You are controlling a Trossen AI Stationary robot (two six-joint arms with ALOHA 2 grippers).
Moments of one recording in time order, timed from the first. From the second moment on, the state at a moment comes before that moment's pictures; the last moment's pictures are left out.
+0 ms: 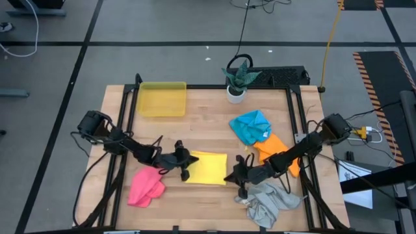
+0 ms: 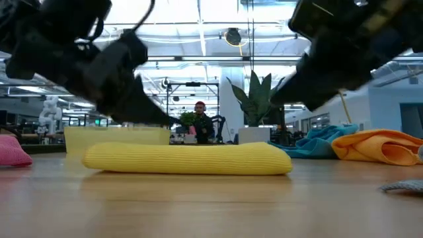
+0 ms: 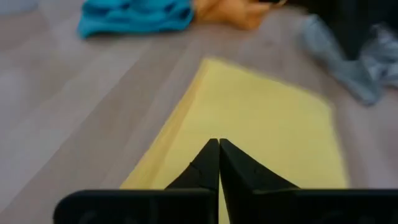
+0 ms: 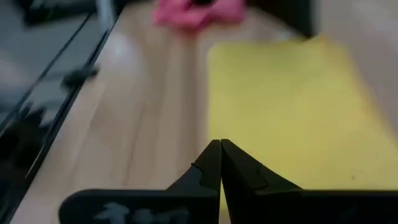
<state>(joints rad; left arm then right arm) -0.36 1.69 0.50 0.70 -0.45 -0.39 0.49 1.67 0.63 0.52 0.34 0.45</state>
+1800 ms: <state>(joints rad) -0.44 1.69 0.57 0.52 -0.26 -0.27 0.43 1.78 0.63 0.66 0.33 0.43</state>
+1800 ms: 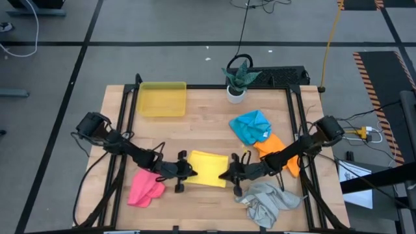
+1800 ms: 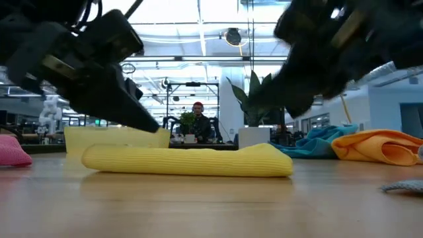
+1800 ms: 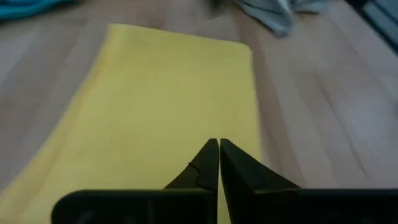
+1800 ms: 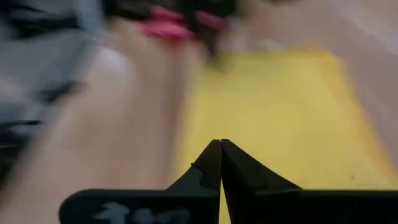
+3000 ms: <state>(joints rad) -0.24 1.73 0.57 0.52 -0.36 -0.17 0.41 1.83 0.63 0.56 0.42 0.53</state>
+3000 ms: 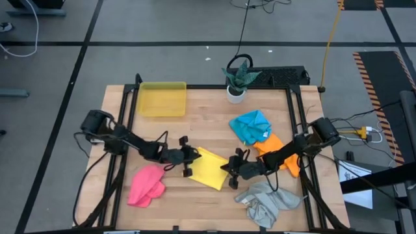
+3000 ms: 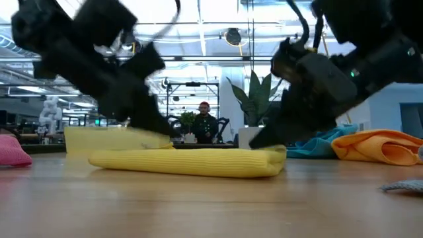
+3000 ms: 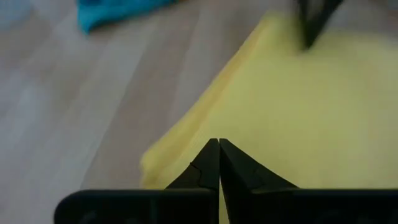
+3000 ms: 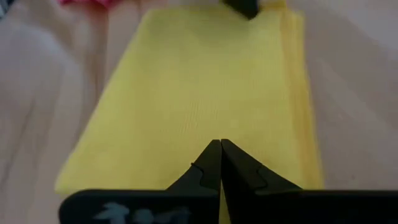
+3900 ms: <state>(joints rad) -0.29 1.77 0.58 0.60 -0.29 -0.24 0.40 1.78 0.61 0.49 0.50 0.54</state>
